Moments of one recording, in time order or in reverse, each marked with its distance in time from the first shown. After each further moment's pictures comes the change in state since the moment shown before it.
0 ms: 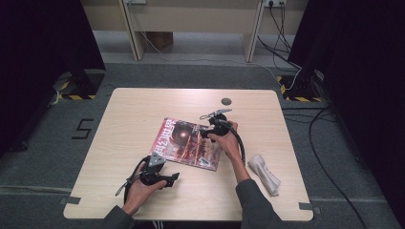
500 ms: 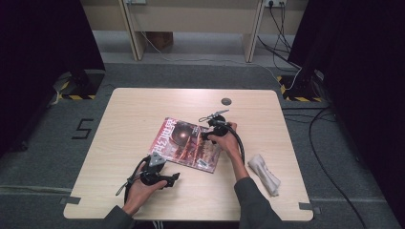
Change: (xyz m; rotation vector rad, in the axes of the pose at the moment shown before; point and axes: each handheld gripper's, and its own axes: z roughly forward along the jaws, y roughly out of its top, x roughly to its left) left arm -0.001 0.001 0.001 -0.002 -0.002 0.001; right arm -0.004 -0.006 0.014 0.087 -0.030 -0.044
